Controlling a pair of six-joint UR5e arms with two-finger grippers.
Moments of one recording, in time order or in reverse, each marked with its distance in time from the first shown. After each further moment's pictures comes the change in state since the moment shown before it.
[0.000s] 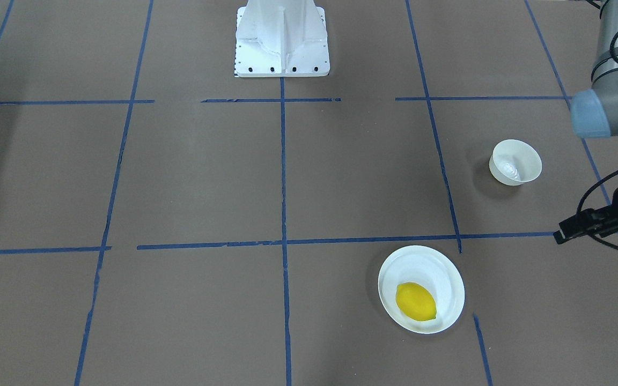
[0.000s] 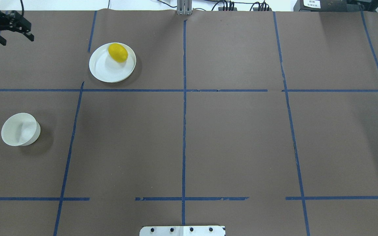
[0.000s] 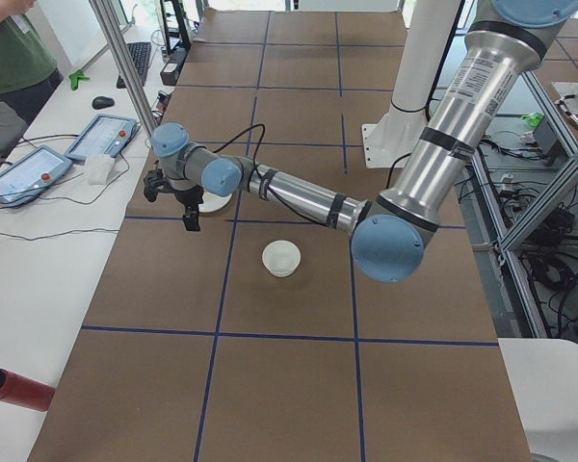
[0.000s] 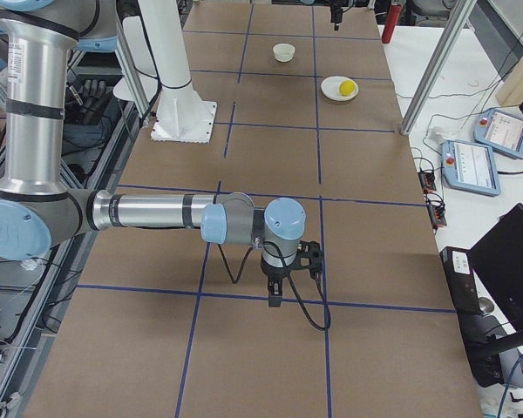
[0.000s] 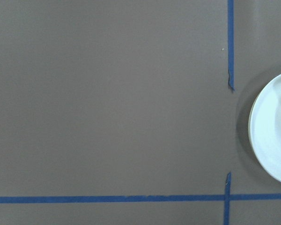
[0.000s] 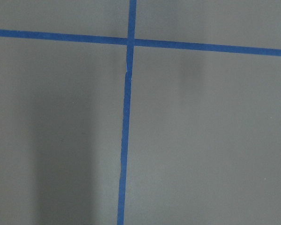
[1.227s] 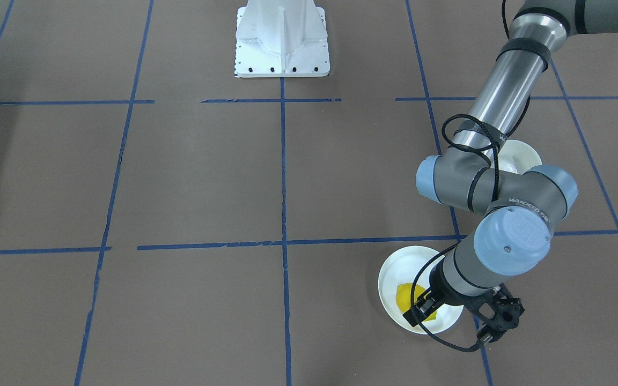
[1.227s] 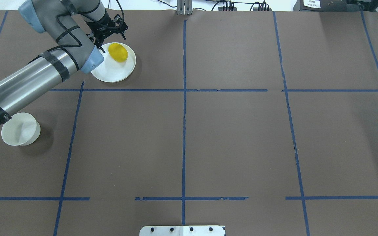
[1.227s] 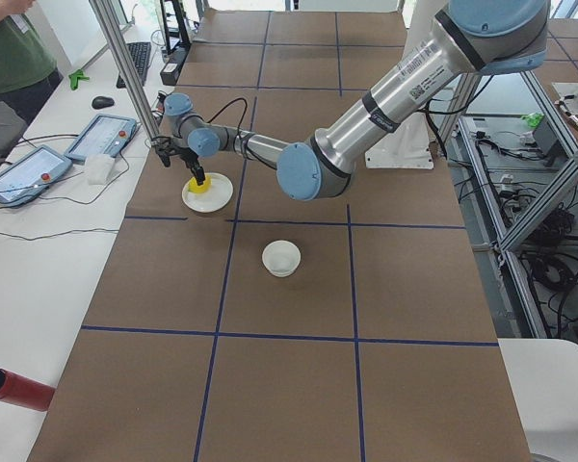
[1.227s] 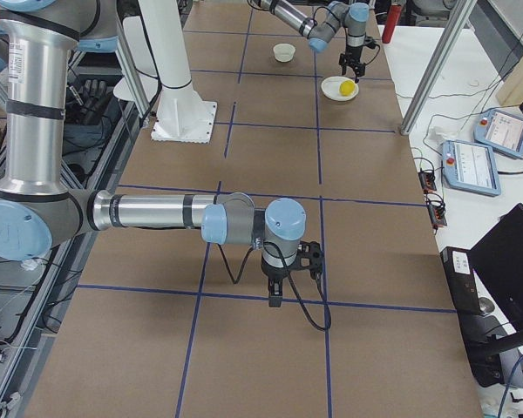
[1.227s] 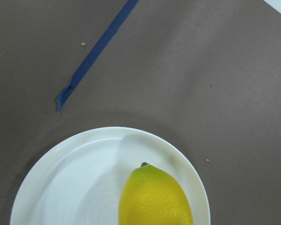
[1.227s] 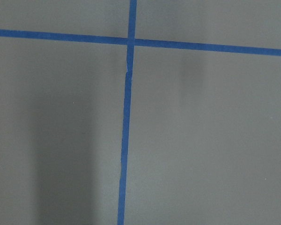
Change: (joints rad) left arm 0.271 -0.415 0.558 -0.359 0.184 -0.755; right arm 0.000 0.000 0.000 0.000 0.001 0.000
